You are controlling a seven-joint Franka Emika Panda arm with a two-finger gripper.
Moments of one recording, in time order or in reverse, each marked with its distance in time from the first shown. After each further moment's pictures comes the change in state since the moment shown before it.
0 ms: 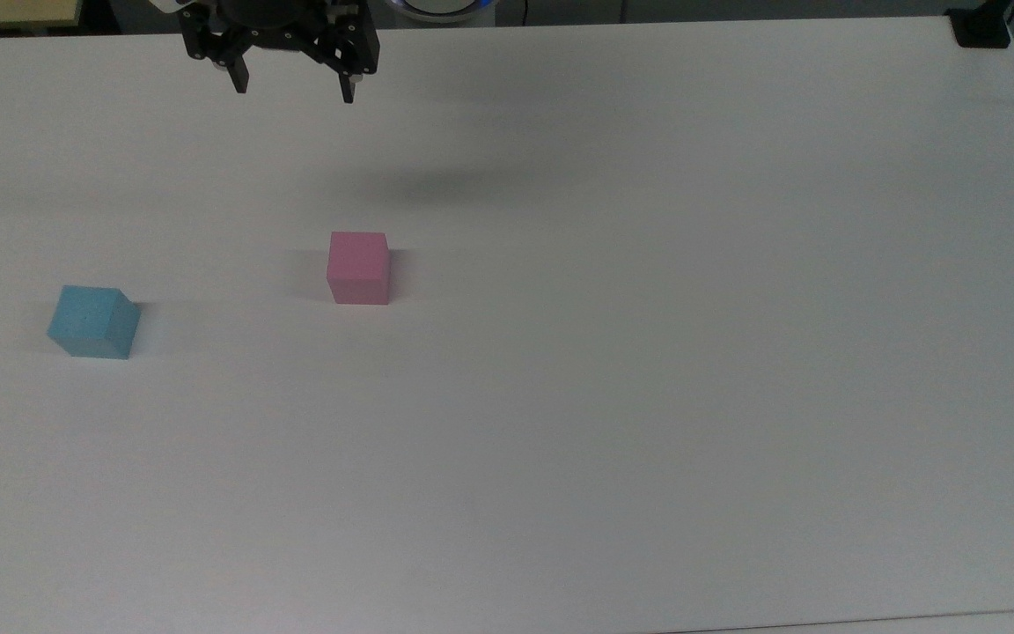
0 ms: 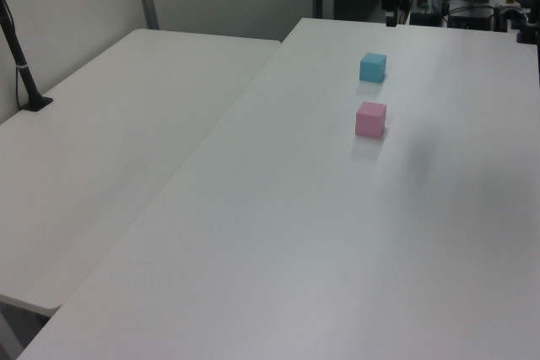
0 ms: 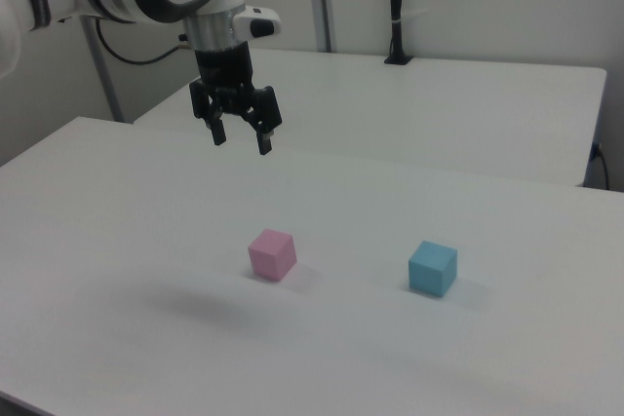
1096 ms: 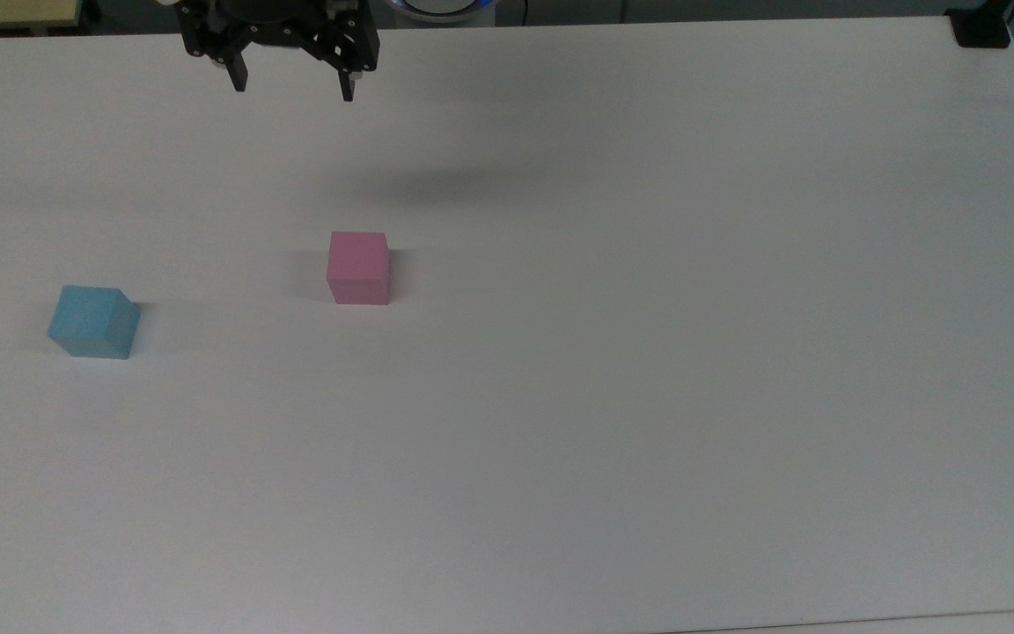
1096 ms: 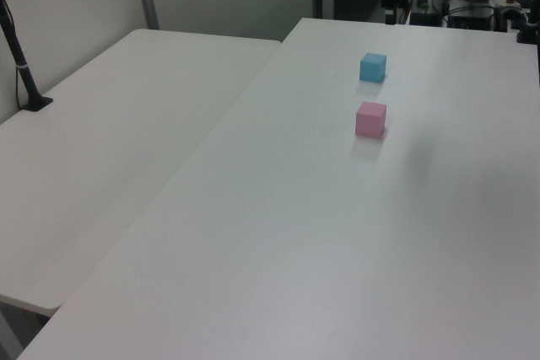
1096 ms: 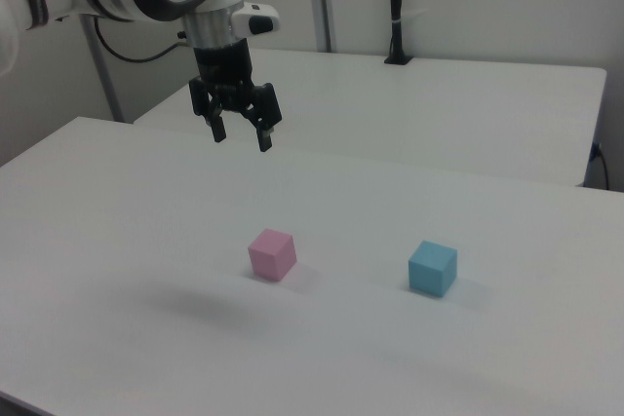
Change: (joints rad) arm 0.001 -0.006 0.001 -0.001 0.000 0.012 0.000
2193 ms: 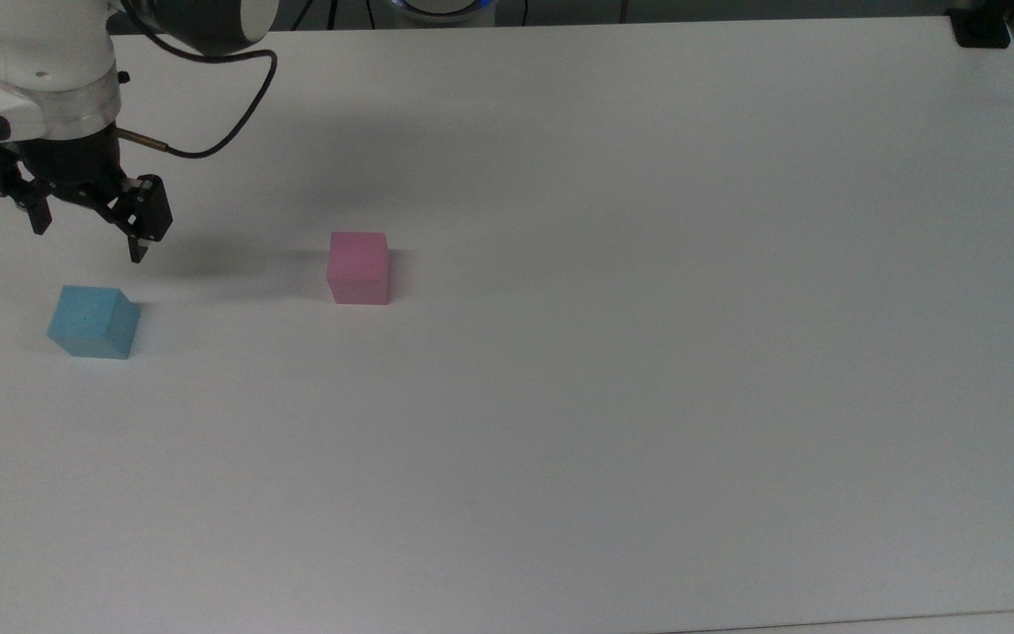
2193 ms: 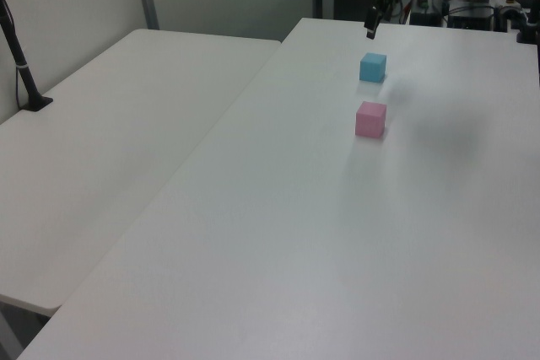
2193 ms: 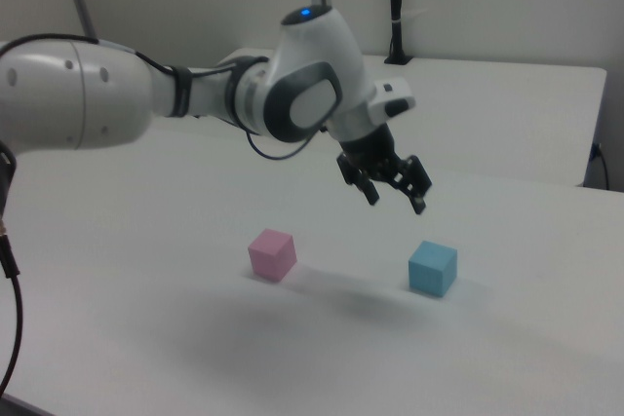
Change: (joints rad) arm -0.182 0.267 -0.107 -0.060 -0.005 0.603 -0.111
